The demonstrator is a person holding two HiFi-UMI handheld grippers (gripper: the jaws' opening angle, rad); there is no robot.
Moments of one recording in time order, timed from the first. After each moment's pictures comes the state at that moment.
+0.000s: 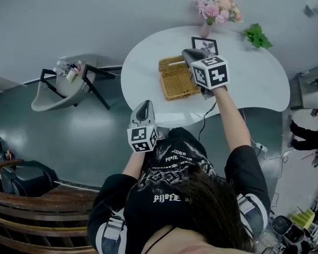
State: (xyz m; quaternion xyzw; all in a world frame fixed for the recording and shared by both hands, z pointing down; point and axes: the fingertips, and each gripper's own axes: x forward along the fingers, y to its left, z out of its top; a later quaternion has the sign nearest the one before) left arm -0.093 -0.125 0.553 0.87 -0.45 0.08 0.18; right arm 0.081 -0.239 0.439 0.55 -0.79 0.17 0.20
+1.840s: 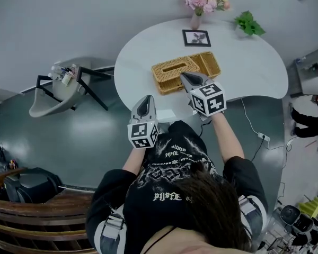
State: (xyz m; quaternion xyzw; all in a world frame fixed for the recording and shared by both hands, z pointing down) left arm -0.059 -0.112 0.551 0.89 -0.41 0.07 0.17; right arm 0.078 -0.134 0.503 0.56 -0.78 0.20 0.18
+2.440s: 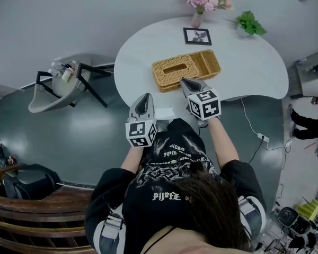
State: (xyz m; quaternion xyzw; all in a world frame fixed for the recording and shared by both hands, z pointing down) left arm -0.063 -0.105 0.549 0.89 -0.41 0.07 0.16; right arm 0.078 -0.109 0.549 0.57 -0.77 0.22 0.19
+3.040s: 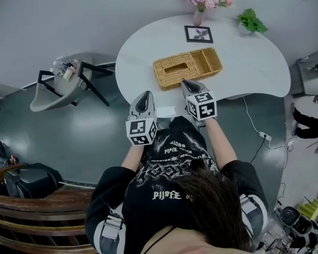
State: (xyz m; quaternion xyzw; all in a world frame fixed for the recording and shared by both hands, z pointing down) left arm -0.066 -0.106 0.547 0.89 -0.42 0.07 0.15; right arm 0.079 -0.103 0.580 0.60 -0.75 0.23 0.18
